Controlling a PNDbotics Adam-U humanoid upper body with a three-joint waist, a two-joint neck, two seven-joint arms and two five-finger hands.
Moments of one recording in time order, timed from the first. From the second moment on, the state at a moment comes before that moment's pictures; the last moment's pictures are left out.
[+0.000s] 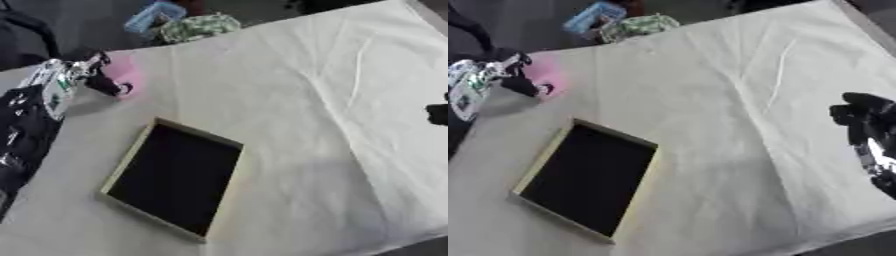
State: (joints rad) left arm -0.99 0.58 -0.11 -0.83 -0.92 0.09 -0.36; right arm -0.17 -0.28 -0.11 -1.92 0.02 -0.18 0.33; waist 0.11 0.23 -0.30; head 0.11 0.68
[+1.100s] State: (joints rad) left arm -0.84 0.79 -0.50 -1.55 -0.64 -0.03 -0.69; right arm -0.18 -0.28 -0.10 -1.92 0.01 -0.18 0.34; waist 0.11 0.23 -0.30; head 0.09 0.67
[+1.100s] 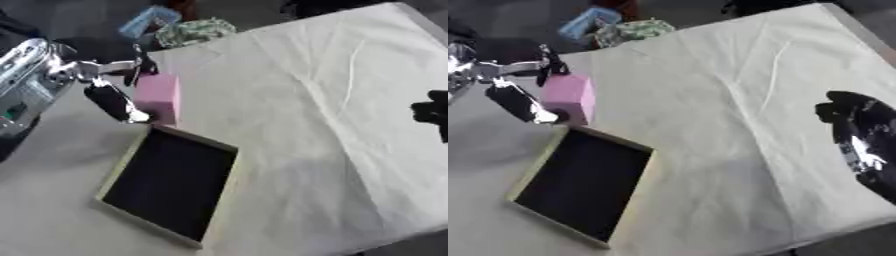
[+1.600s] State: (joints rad) left arm -0.80 0.74 -0.56 -1.48 -0.67 -0.11 -0.76; right arm -0.18 -0.28 -0.10 -1.92 0.01 -0.18 0.36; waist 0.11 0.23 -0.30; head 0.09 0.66
